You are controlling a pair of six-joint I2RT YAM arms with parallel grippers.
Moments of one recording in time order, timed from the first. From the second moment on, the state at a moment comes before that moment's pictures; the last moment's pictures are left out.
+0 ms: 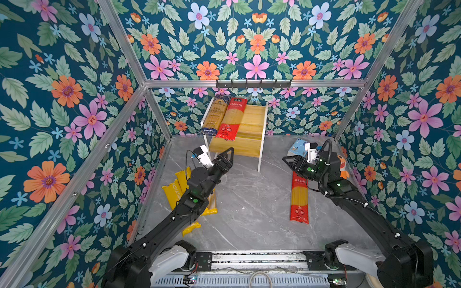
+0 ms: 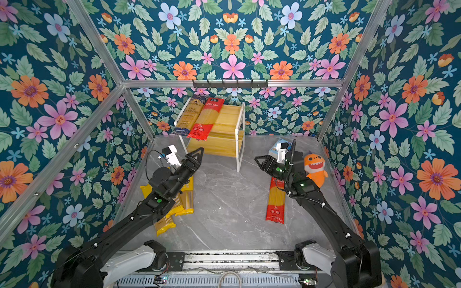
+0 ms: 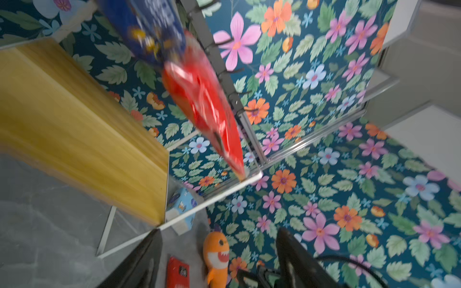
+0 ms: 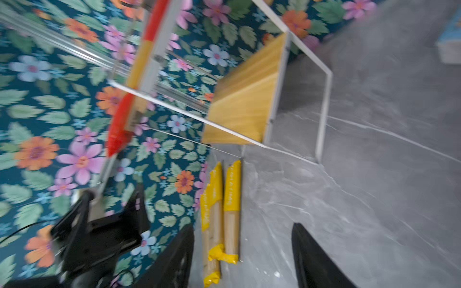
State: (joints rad) left arm -0.61 1.04 0.64 0.47 -0.06 -1.00; right arm 0.27 1.14 0.88 -0.16 -0.41 0.81
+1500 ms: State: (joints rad) left arm -1.05 2.06 1.18 0.20 0.07 -0.65; right arm -0.07 1.46 0.65 -0.29 -0.52 0.67
